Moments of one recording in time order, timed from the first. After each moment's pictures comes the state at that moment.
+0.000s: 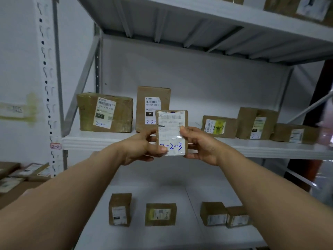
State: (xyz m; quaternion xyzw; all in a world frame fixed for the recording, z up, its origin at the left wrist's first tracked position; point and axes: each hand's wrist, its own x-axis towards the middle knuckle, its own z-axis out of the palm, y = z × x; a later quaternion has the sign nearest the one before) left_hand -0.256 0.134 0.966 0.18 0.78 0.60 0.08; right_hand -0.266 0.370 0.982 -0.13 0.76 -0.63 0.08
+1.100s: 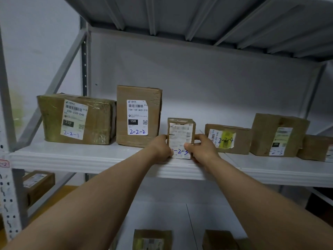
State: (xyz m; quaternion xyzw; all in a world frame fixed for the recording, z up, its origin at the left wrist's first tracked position) left_hand -0.452 0.263 0.957 0.04 0.89 0.44 -0.08; right_hand -0.452 0.427 0.953 -0.02 0.84 -0.52 -0.15
